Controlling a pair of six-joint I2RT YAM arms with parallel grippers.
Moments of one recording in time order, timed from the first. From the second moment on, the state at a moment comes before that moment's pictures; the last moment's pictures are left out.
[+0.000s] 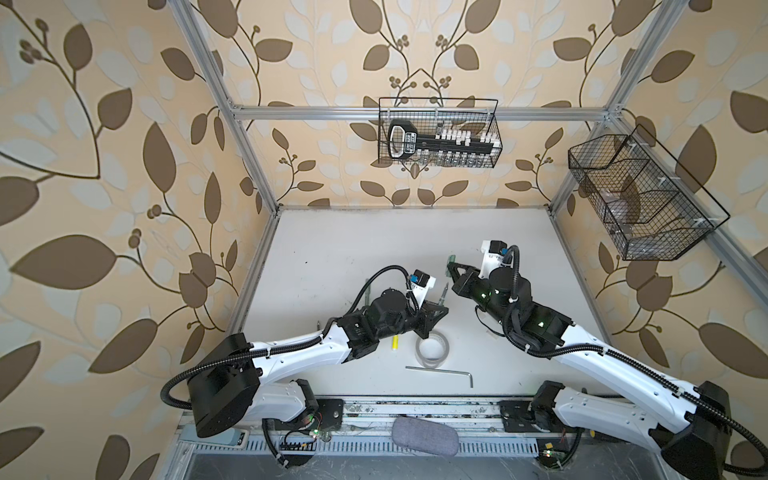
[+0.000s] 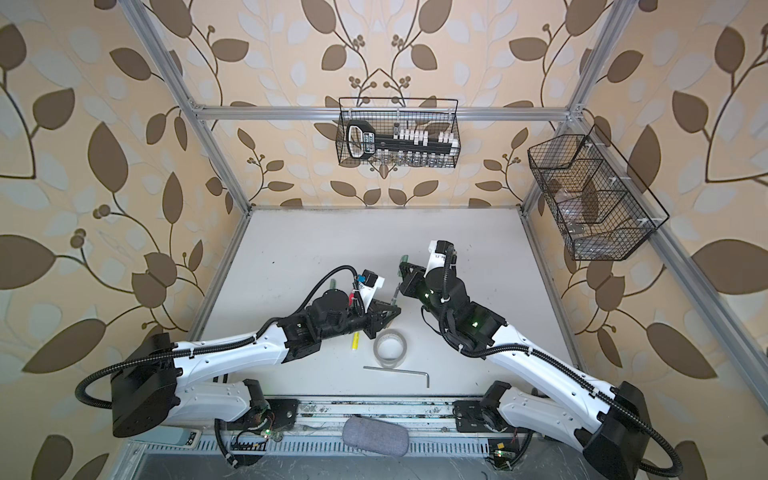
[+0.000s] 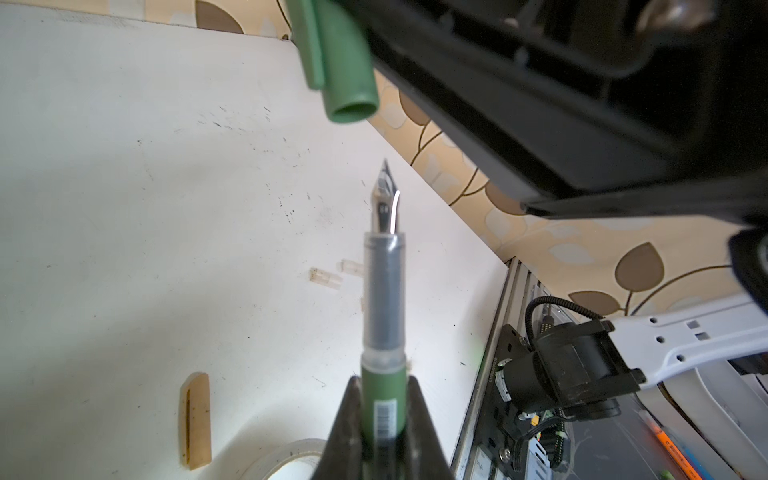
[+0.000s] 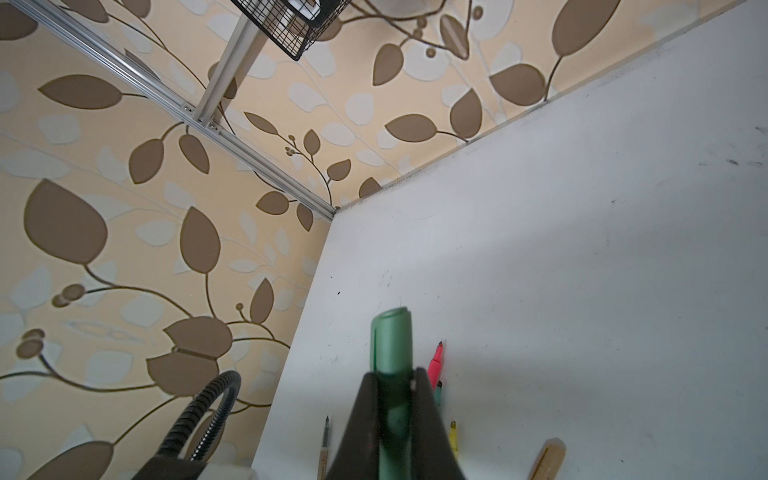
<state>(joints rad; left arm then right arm) -0.96 1.27 0.67 0.31 0.17 -0.51 0.77 1.02 0.80 -0.07 0.30 0.85</state>
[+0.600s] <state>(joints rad) -0.96 1.25 0.66 0.31 0.12 -0.51 0.81 1.01 0.80 -0.07 0.30 0.85</state>
